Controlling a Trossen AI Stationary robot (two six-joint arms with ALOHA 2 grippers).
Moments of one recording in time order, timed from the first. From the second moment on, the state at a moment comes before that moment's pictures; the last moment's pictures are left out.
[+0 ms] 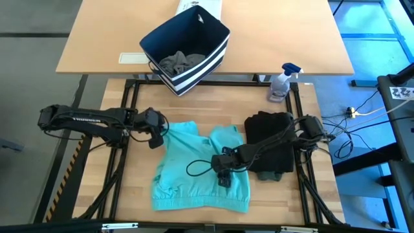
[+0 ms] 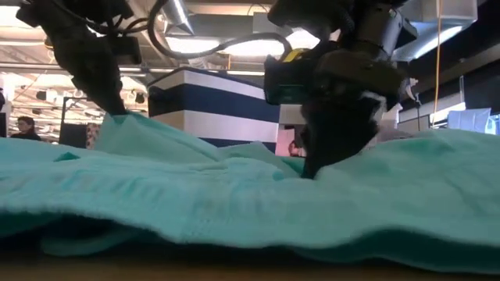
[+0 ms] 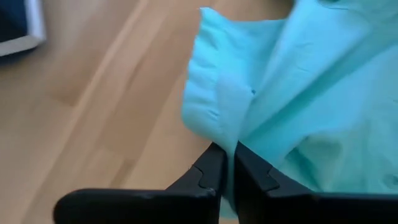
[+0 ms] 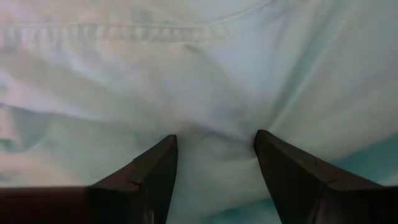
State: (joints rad) left arm 0.09 0.90 0.59 -0.65 -0.19 -0.28; right arm 0.33 2.02 1.19 -0.40 -0.05 0.46
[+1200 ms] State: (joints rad) left arm 0.03 1.37 0.58 -0.53 -0.35 -0.12; right arm 0.33 1.83 1.18 -0.18 0.12 0.31
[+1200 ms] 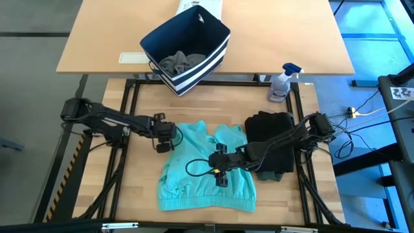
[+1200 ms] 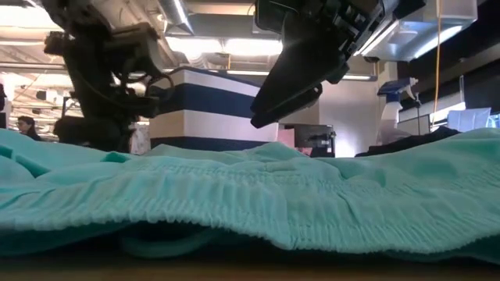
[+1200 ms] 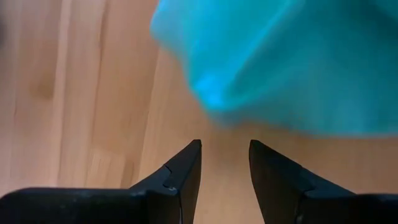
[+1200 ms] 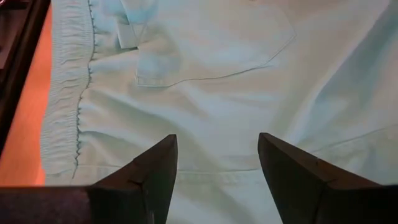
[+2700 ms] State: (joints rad) left arm -0.18 1.35 0.91 -0.72 -0.66 0.13; right arm 0.33 1.83 1.18 -0.18 0.19 0.31
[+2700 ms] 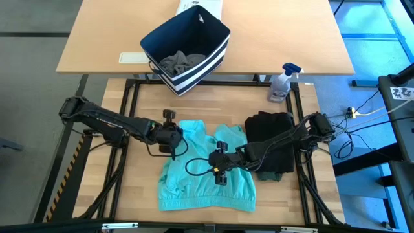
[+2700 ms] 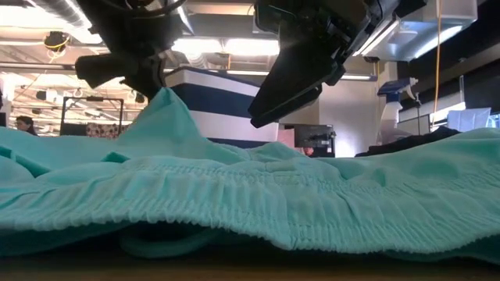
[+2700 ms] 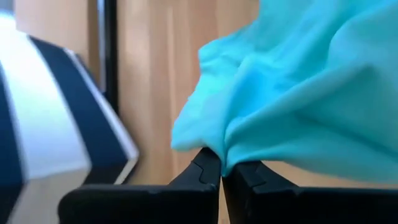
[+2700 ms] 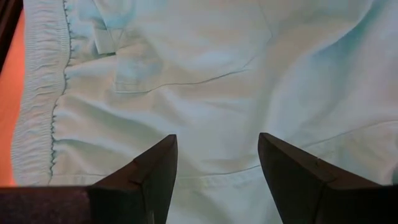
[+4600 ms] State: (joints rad) left arm -0.02 1.42 0.90 -0.54 -0.08 0.17; right arm 0.33 1.83 1.18 -0.32 0.31 0.36
